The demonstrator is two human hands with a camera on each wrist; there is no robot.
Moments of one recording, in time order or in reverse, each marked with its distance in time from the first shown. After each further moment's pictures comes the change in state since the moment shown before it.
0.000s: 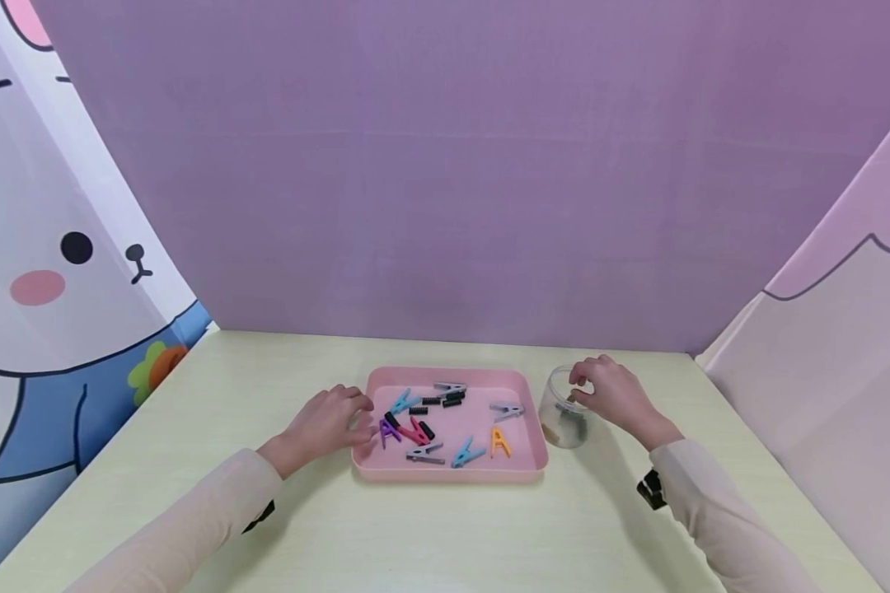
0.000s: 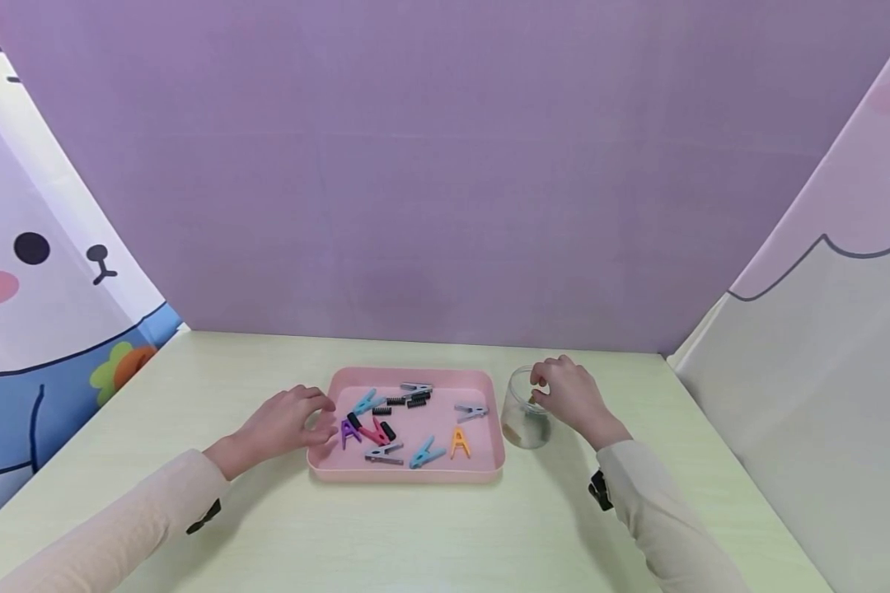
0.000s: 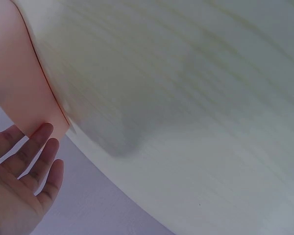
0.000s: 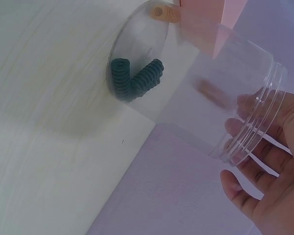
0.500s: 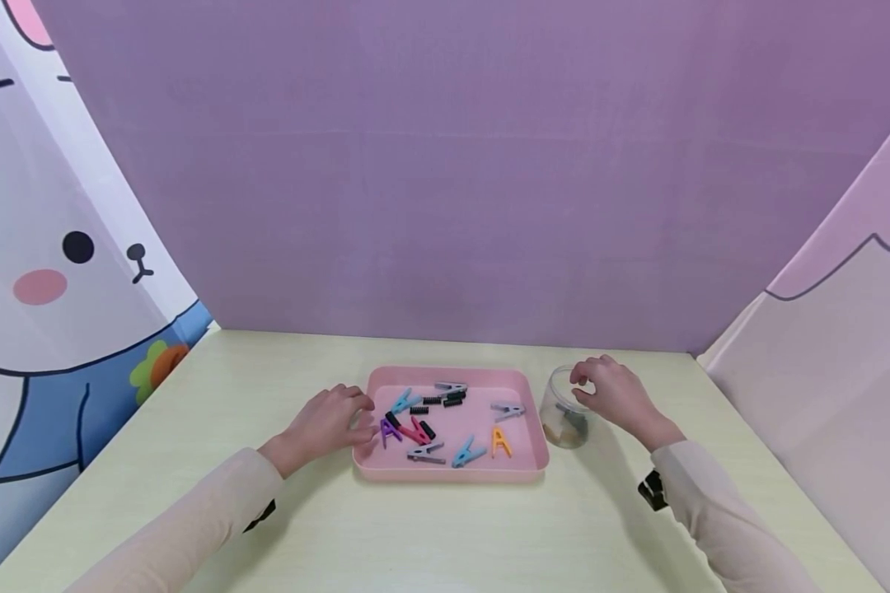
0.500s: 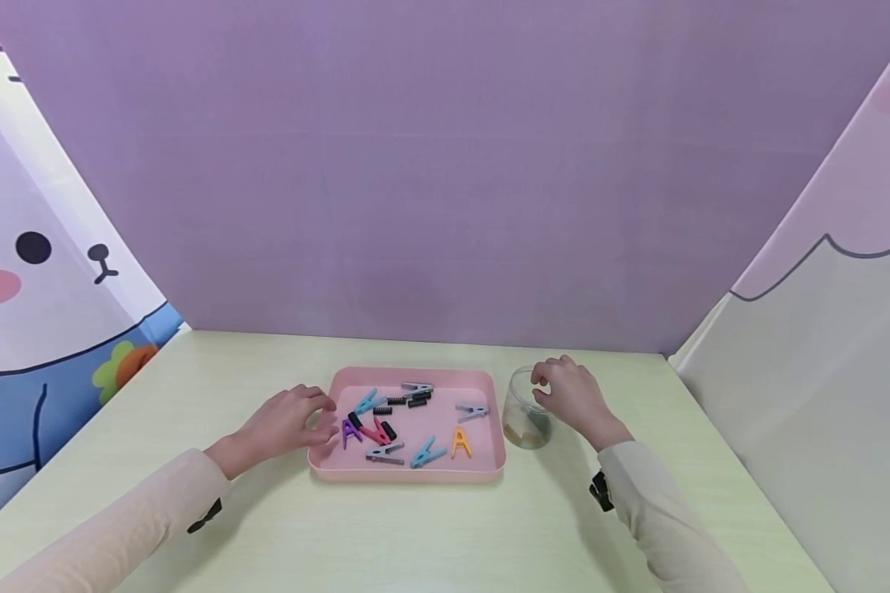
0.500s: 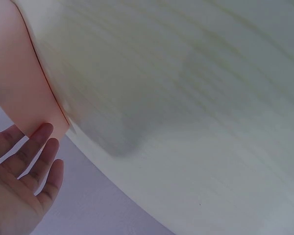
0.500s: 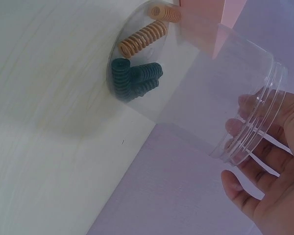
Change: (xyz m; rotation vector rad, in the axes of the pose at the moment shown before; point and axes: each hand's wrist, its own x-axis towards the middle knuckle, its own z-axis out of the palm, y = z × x) left_hand -0.001 0.001 -0.001 0.004 0.010 0.010; right_hand 0.000 0.001 0.000 -0.003 0.000 0.000
